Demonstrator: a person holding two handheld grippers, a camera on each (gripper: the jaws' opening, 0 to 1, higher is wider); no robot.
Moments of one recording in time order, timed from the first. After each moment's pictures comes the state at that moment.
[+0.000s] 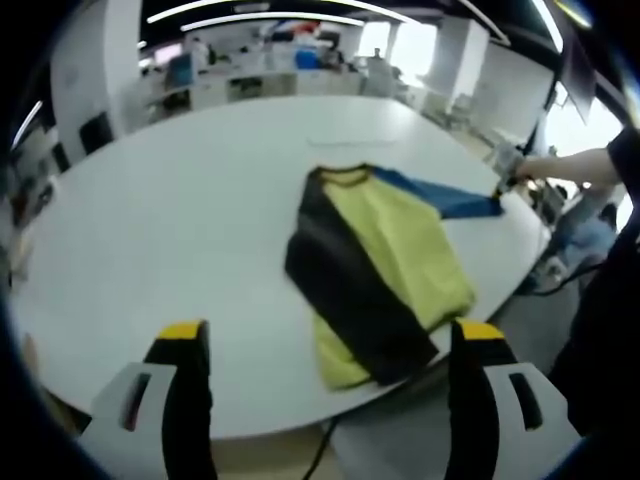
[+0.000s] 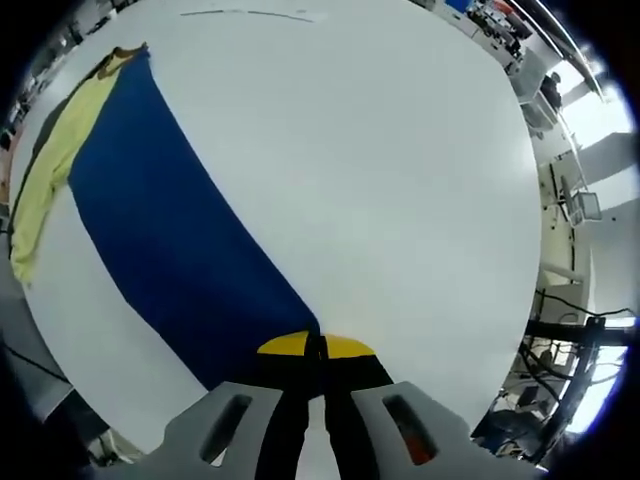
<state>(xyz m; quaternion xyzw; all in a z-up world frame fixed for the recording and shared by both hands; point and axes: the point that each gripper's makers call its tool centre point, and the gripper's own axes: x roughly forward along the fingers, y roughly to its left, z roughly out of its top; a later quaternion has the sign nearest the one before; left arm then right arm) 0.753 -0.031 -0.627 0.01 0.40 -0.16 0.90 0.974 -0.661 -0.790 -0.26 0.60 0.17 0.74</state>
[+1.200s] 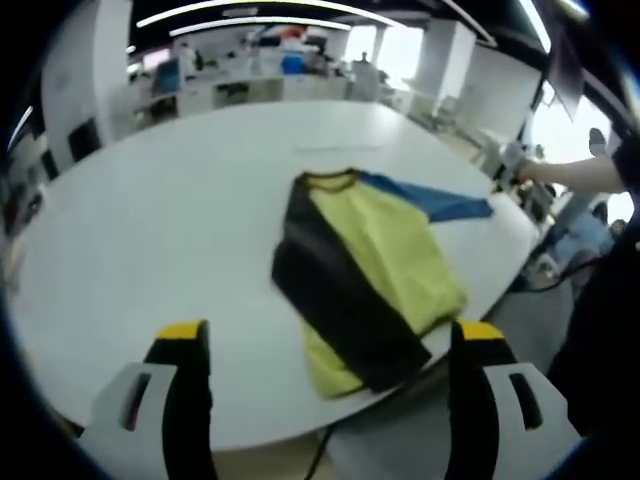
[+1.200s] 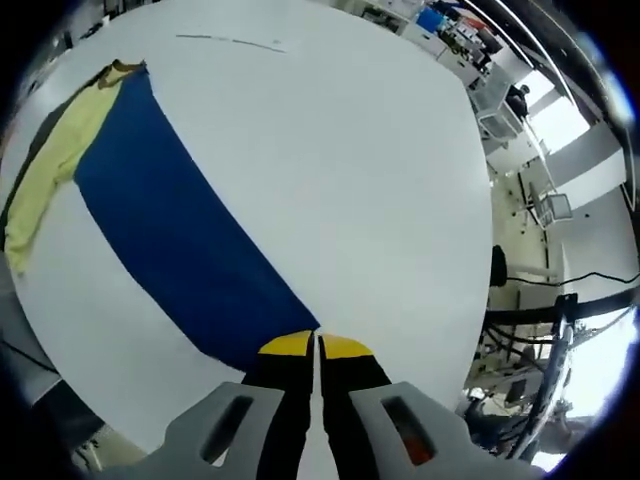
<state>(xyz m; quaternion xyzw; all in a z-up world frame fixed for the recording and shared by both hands) 0.759 -0.042 -0.625 0.01 0.39 -0.19 0.90 0.947 -0.668 -0.731 -0.28 0.53 0.13 0.79</state>
